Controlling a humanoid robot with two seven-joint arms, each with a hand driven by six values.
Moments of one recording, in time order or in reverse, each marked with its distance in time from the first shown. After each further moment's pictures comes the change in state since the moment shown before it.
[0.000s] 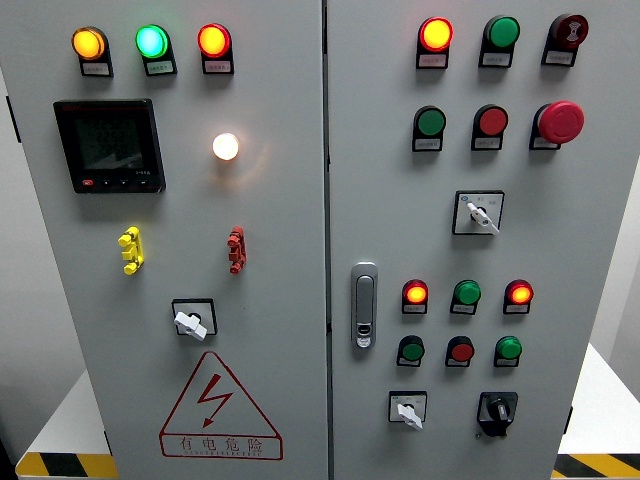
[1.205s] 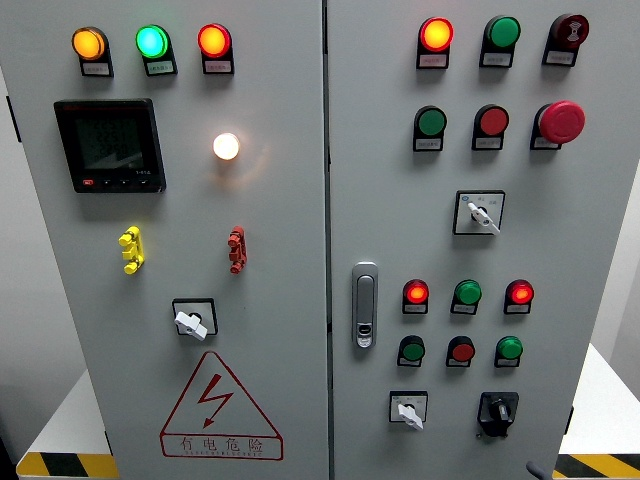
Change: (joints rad) left arm 0.000 0.000 0.000 -0.001 0.000 0.000 0.000; right arm 0.199 -0.001 -0.037 0.304 -0.066 -0.092 -0.122
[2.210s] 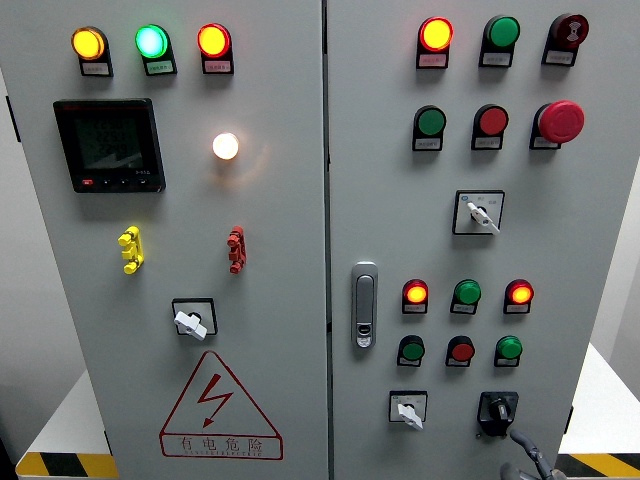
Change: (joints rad) left arm 0.000 0.000 0.000 0.001 0.000 0.000 0.000; right arm 0.142 0.001 0.007 -0.106 -0.006 -0.001 -0.005
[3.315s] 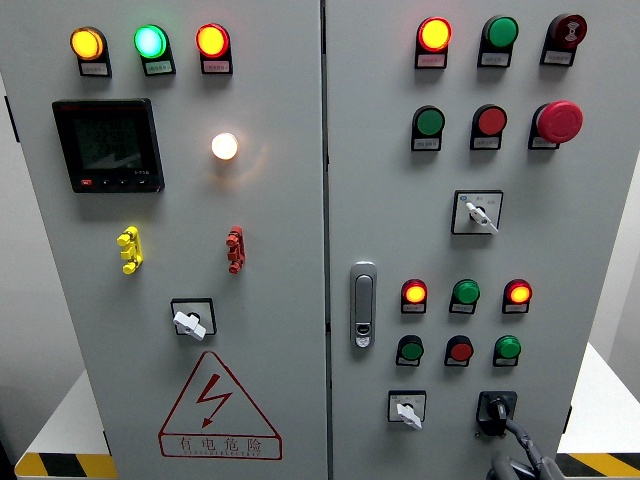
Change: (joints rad) left arm 0.000 0.000 0.001 0.000 0.000 0.000 0.000; right arm 0.038 0.009 -0.013 -0.016 0.000 -0.003 -0.009
